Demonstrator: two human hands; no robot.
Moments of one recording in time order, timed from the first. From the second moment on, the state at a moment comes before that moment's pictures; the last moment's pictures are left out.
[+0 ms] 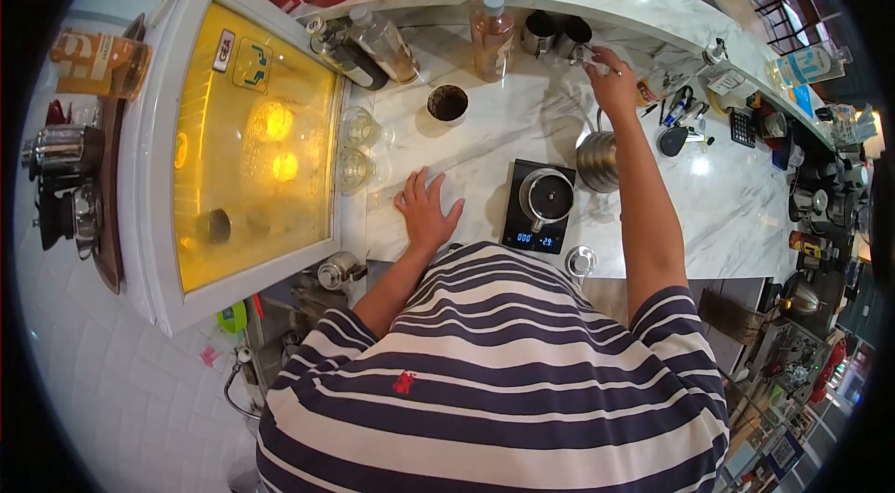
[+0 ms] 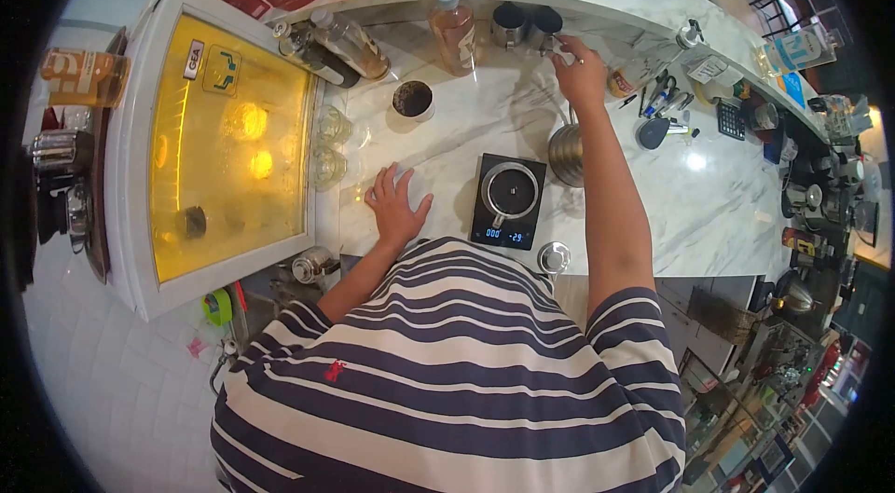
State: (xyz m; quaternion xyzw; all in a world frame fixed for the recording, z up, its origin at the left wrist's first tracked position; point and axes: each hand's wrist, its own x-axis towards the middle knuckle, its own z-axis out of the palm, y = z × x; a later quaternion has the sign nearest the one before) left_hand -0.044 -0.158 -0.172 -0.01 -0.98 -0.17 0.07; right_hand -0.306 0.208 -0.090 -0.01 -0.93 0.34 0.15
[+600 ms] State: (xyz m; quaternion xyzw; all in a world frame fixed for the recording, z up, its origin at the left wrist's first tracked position) left_hand -0.204 -0.132 -0.140 0.04 -0.92 -0.35 0.18; right_hand -0.029 0.185 -0.061 -0.02 -0.89 0.35 0.30
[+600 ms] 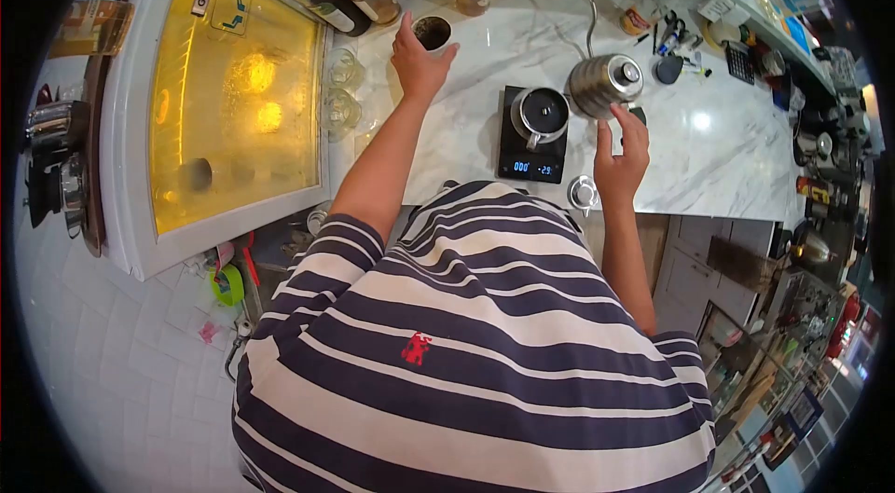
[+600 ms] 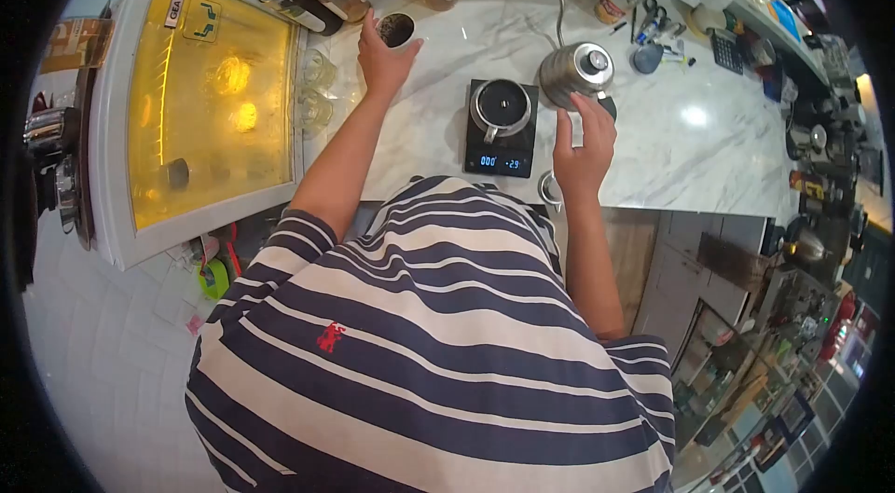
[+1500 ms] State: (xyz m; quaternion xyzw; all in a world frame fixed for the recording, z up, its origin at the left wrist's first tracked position) left_hand 0.004 -0.153 -0.164 -0.03 -0.93 -0.35 0.07; right_hand 0.117 0.195 -0.190 -0.47 -0.77 0.43 -0.05
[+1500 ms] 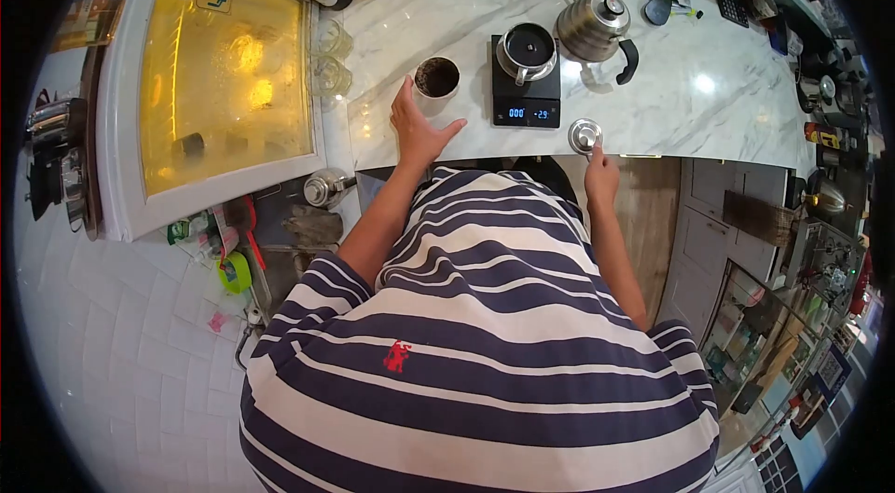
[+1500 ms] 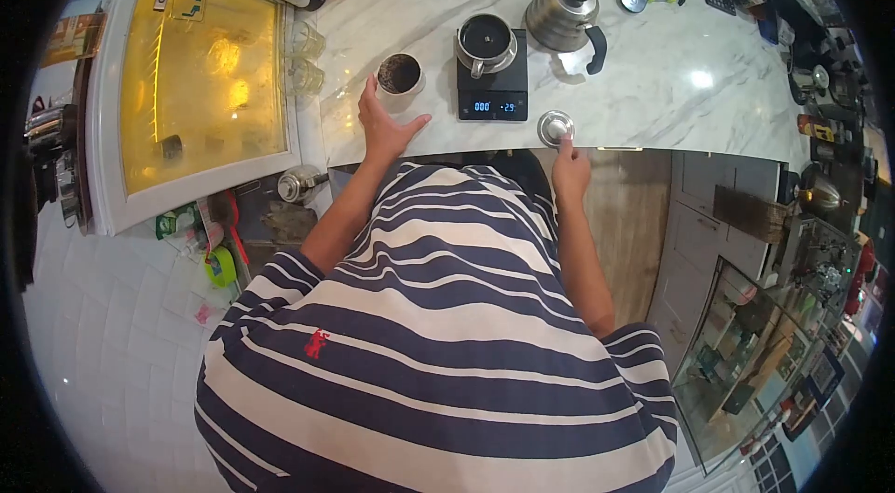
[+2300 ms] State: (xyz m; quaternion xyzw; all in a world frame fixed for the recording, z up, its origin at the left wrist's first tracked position) left_hand 0.028 -0.156 -0.180 -0.05 -0.95 -0.27 0.12; right_hand -0.017 0.142 -0.086 -0.18 -0.76 0.62 0.04
